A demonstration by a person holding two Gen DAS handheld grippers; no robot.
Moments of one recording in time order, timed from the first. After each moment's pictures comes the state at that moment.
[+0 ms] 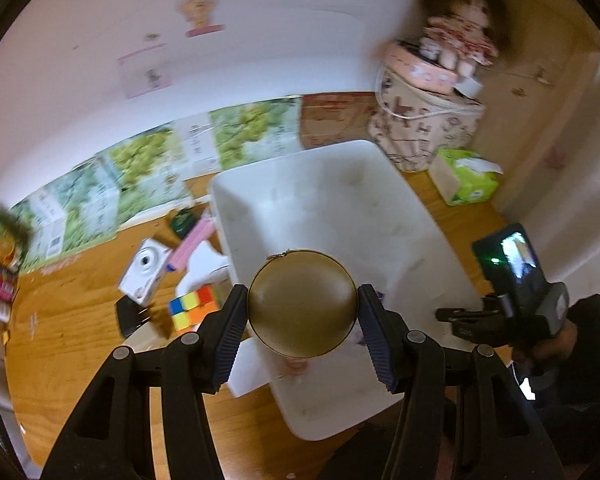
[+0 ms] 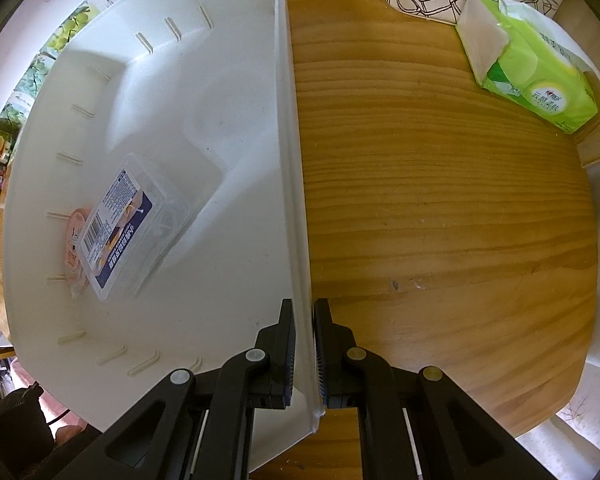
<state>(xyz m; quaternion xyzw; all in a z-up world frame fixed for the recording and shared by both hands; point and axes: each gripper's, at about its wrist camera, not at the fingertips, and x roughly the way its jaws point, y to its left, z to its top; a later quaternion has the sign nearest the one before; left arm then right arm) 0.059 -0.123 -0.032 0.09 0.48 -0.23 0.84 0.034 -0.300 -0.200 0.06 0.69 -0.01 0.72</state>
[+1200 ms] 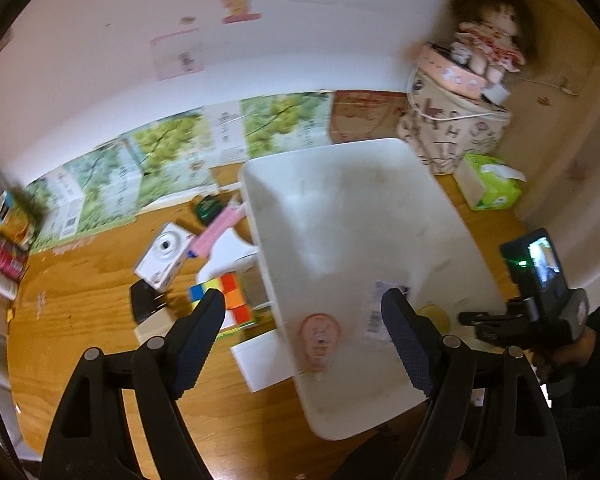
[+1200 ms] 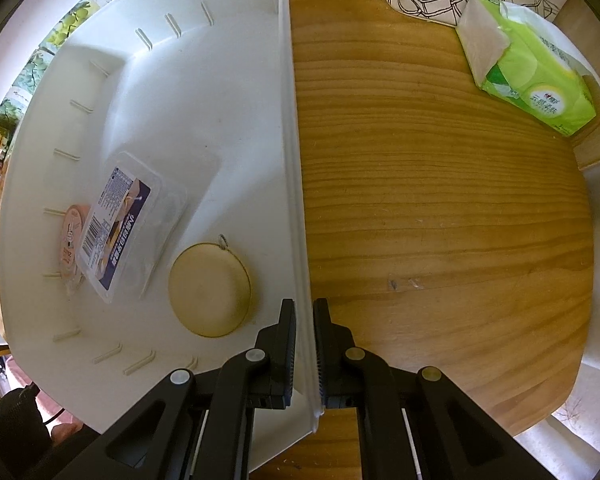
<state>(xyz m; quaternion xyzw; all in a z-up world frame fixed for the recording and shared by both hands) 0.060 -0.092 -0.046 0.07 0.49 -0.18 0.85 0.035 -0.290 -0.202 0.05 0.70 -0.02 0.72</state>
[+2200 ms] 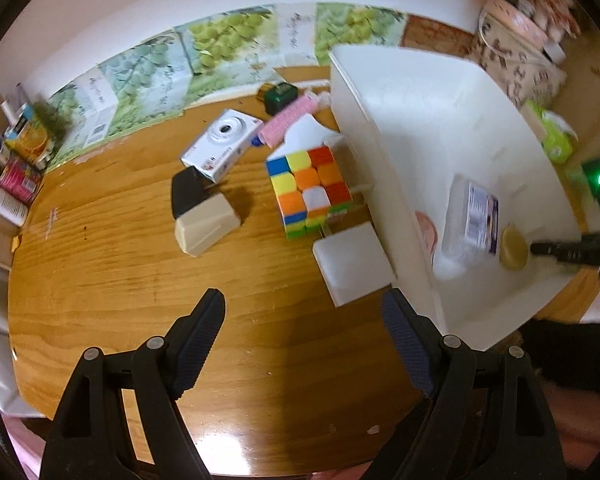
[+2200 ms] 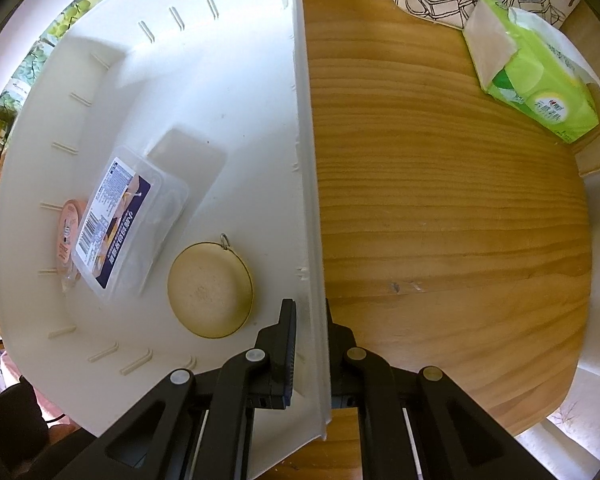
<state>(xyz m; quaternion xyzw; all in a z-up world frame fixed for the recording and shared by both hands) 0.041 -0.025 -0.120 0.08 0.57 -0.12 0.81 0.039 -0.275 -0.204 0.04 0.70 -0.02 0.71</state>
